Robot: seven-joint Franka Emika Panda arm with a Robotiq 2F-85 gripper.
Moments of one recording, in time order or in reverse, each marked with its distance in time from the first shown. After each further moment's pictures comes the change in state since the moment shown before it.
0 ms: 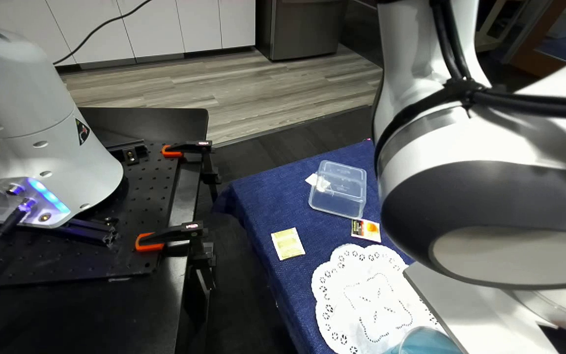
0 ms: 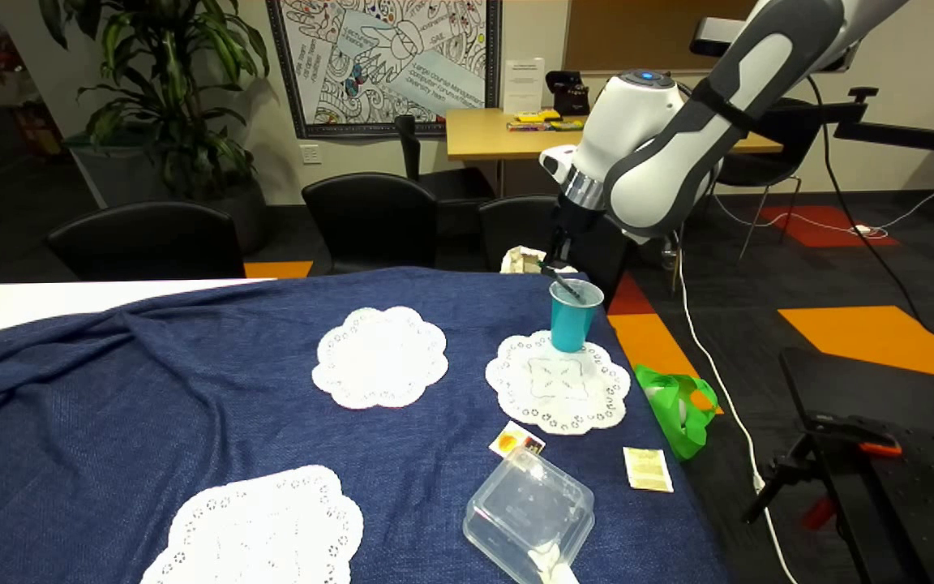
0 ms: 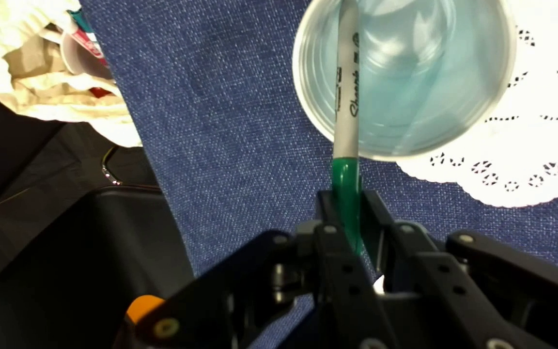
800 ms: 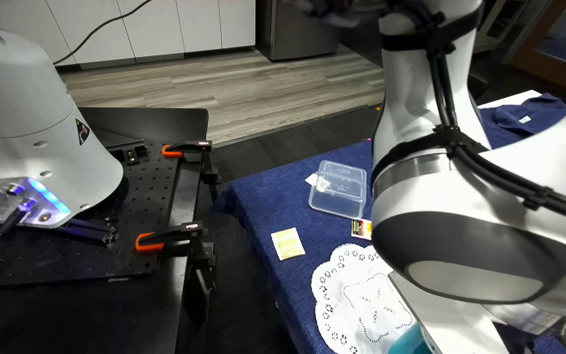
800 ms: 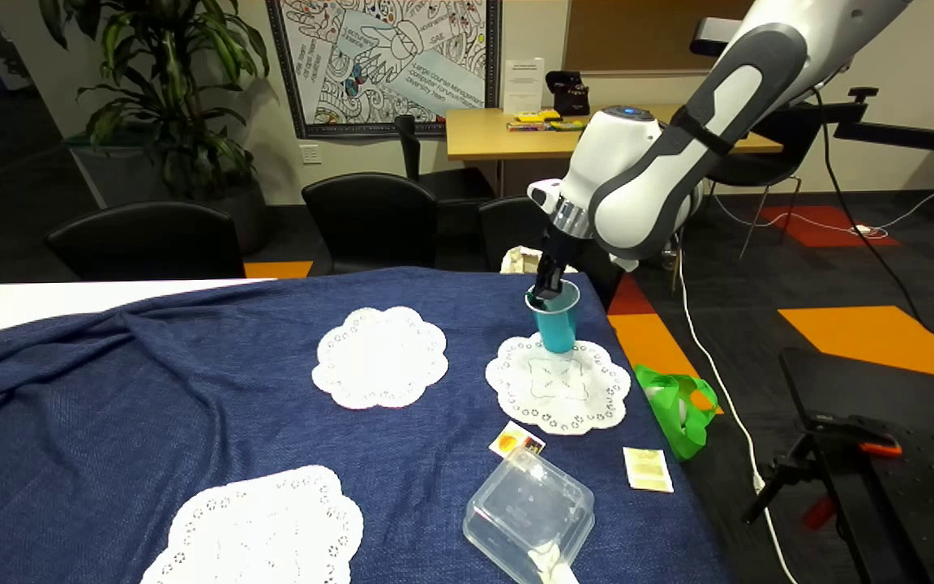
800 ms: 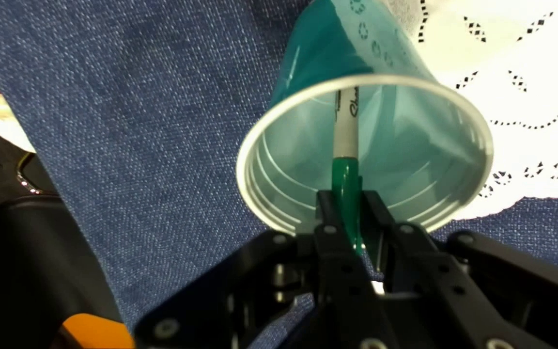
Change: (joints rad) arm -0.149 0.116 0.183 0.059 0.011 -0.022 -0.068
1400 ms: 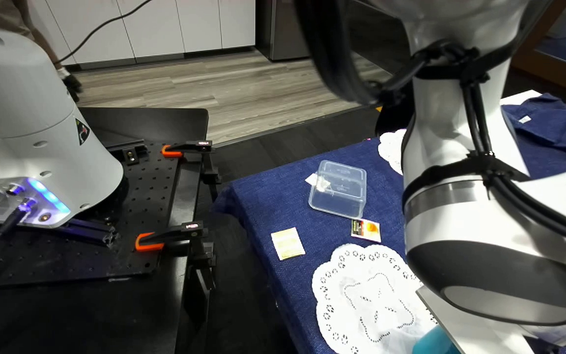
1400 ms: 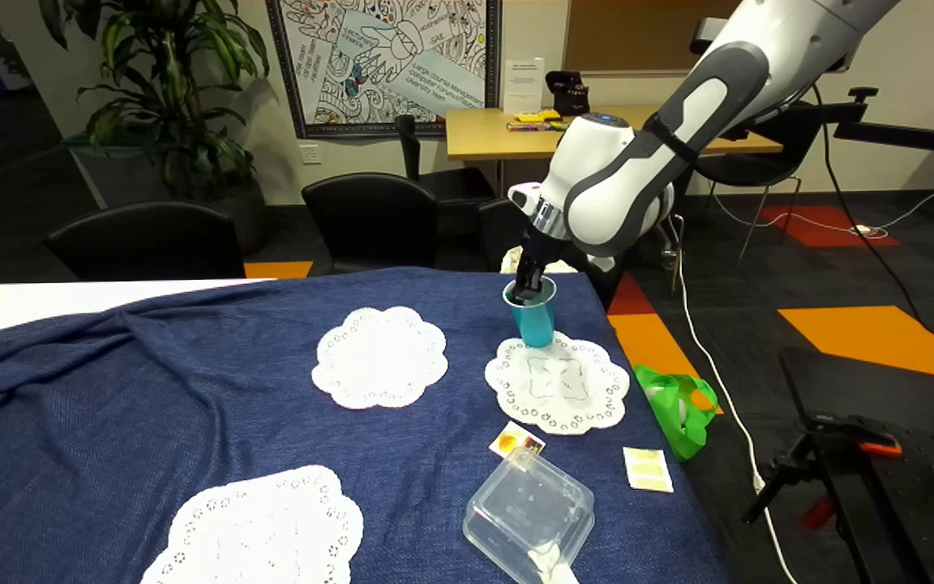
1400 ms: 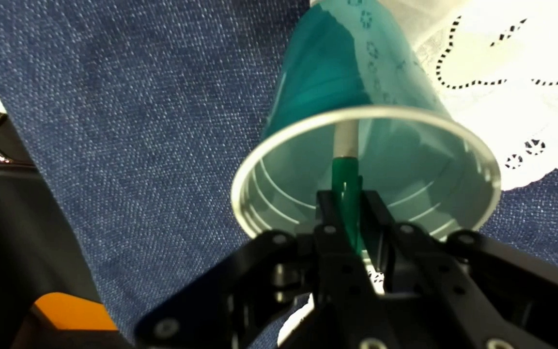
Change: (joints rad) arm -0.057 0.108 0.080 0.149 0.000 -0.048 -0.078
